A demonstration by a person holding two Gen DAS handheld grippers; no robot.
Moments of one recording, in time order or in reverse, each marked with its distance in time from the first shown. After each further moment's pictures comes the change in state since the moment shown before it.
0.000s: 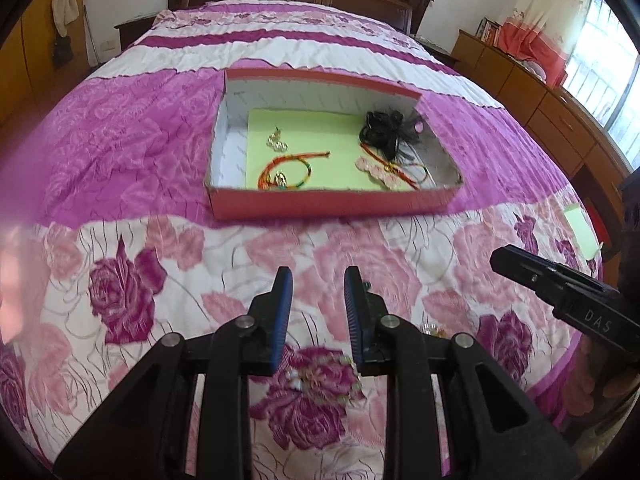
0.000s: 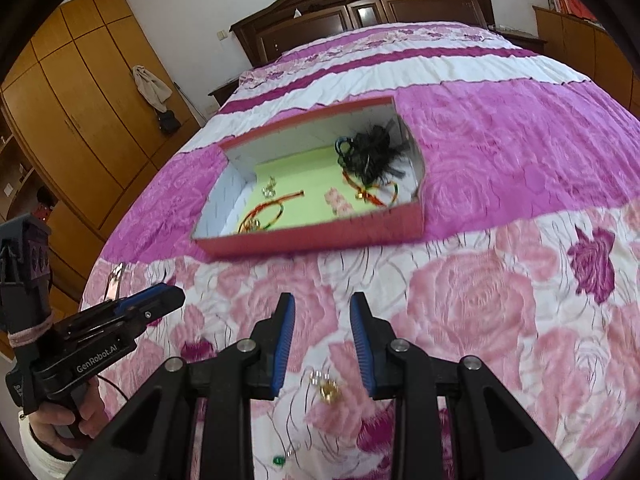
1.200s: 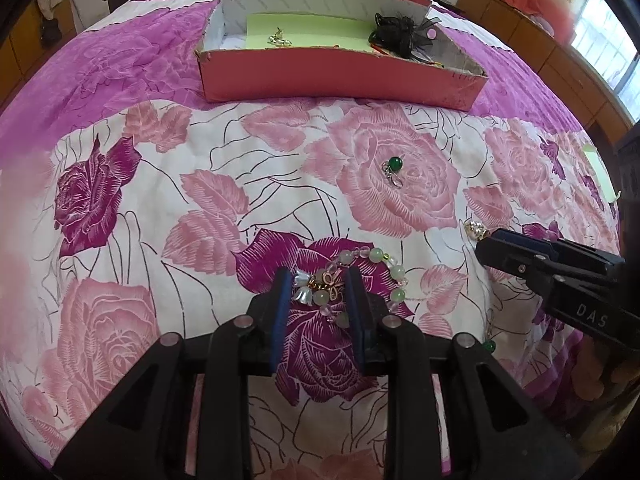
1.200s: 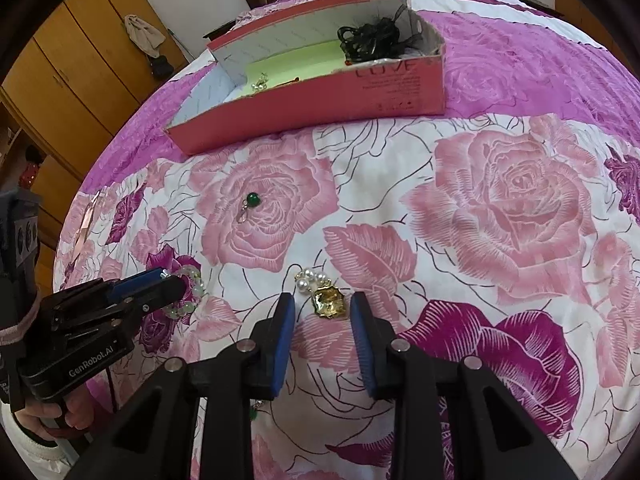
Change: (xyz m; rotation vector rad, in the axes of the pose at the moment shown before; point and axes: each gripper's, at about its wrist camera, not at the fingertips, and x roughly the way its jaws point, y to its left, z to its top) left arm 0.043 0.008 -0.063 0.037 0.161 0.031; right arm 0.056 0.000 -0.064 -0.033 0.198 -0.025
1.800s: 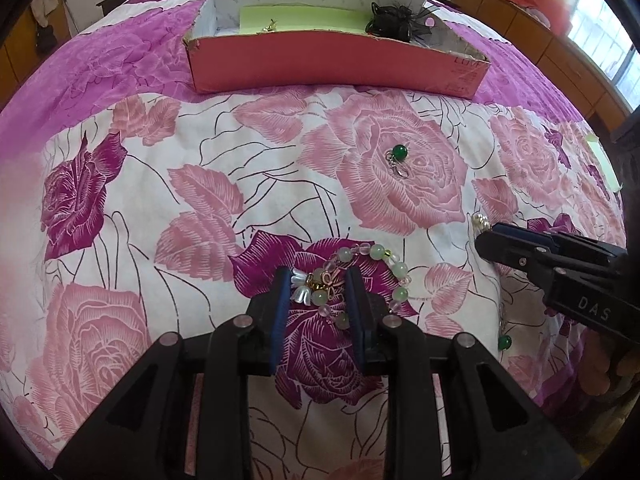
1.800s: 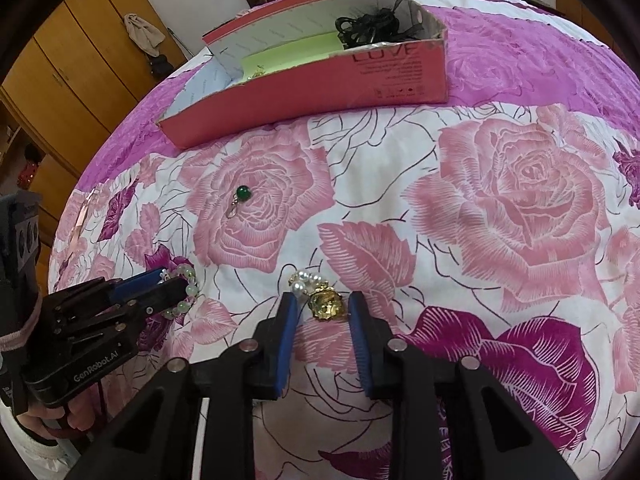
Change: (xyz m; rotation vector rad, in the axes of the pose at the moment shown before) left arm 0.013 -0.002 -0.005 0.028 -0.005 0.005; right arm 0.013 -0.001 -0.003 -0.004 -0.004 -0.006
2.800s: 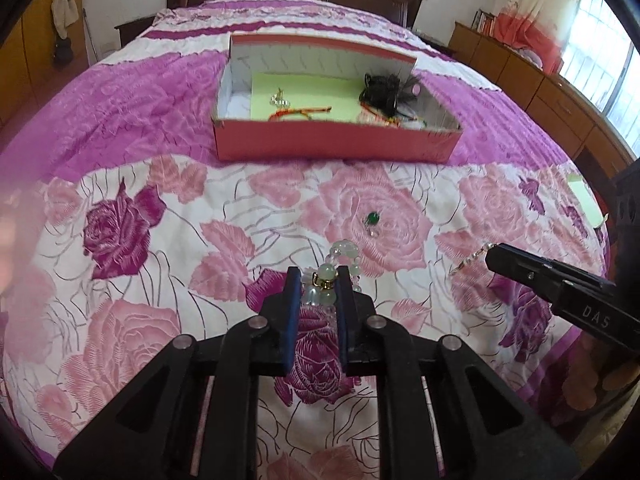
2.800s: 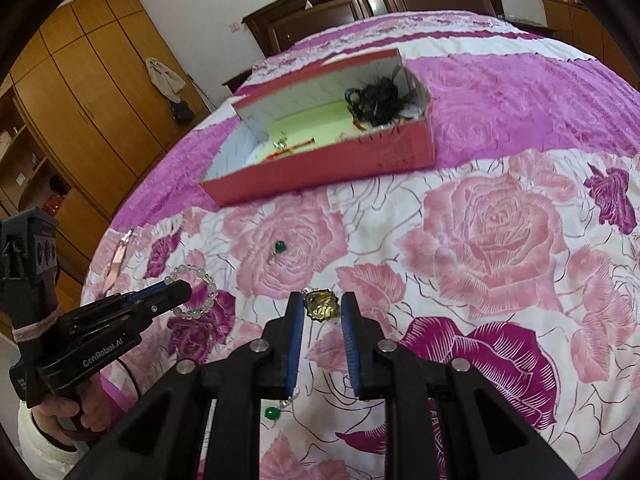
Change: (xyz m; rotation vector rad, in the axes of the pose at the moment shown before) left arm -0.055 -0.002 0.009 -0.040 -0.176 -0.015; right arm -0.060 -0.004 -0.002 0.025 -0.195 0.090
